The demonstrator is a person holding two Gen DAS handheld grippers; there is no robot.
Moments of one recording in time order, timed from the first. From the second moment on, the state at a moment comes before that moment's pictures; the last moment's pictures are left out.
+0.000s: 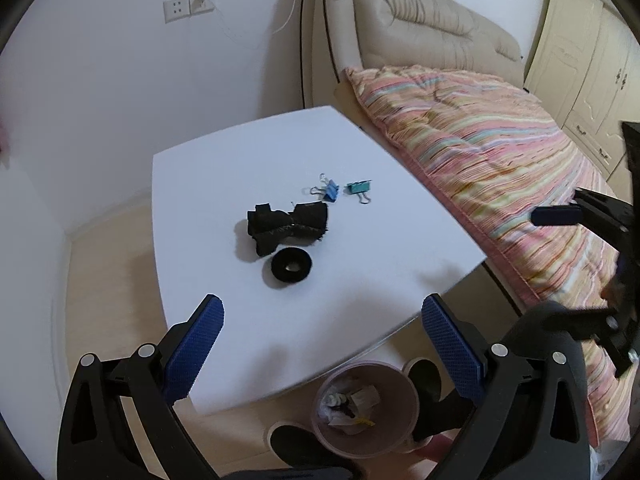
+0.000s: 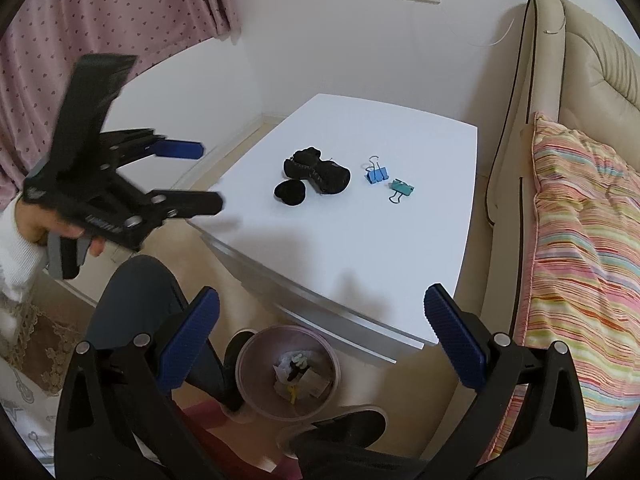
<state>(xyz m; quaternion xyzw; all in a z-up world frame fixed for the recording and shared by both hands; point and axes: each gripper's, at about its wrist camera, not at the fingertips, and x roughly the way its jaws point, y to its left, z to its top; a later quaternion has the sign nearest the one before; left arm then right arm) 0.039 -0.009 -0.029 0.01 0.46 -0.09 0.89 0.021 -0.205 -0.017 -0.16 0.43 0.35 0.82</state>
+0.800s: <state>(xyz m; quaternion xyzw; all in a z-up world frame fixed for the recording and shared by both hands) 0.109 -0.005 -0.097 0.01 0.53 -0.07 0.85 0.032 -0.217 -0.032 -0.15 0.45 0.33 0.81</state>
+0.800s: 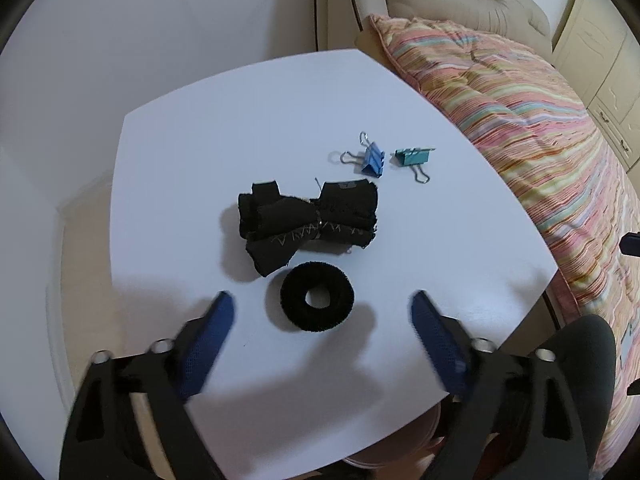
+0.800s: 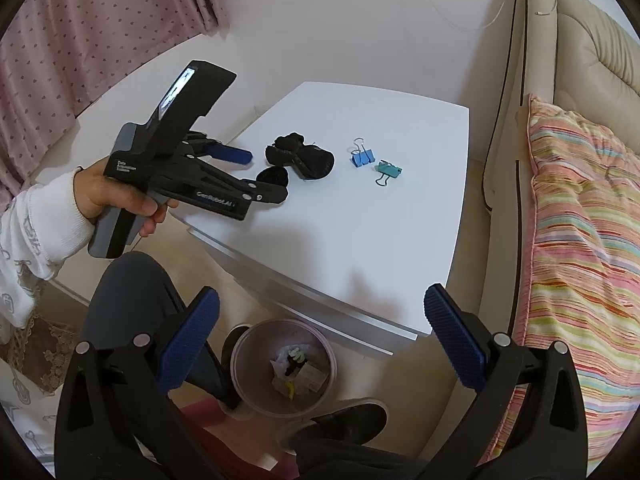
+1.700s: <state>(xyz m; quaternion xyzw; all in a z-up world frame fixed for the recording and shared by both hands) 0.101 0.003 -0.090 0.01 0.51 -0.07 0.85 0.038 -0.205 -0.037 -0.16 0.45 0.35 0.81</state>
